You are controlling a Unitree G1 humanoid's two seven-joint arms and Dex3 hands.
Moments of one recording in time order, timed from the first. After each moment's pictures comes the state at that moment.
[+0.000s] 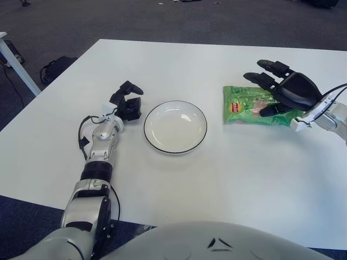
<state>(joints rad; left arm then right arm) -0.35 0.21 0.11 0.59 -0.10 -0.33 -0.21 -0.56 -0.93 0.27 0.59 -0.94 -0.88 -0.41</state>
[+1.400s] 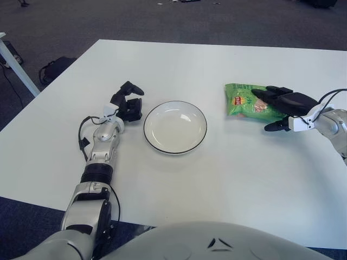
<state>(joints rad) -0.33 0.20 0.11 0.54 -0.08 -0.32 -0.19 -0.37 -0.93 0.19 0.28 -0.56 -0.40 0.40</state>
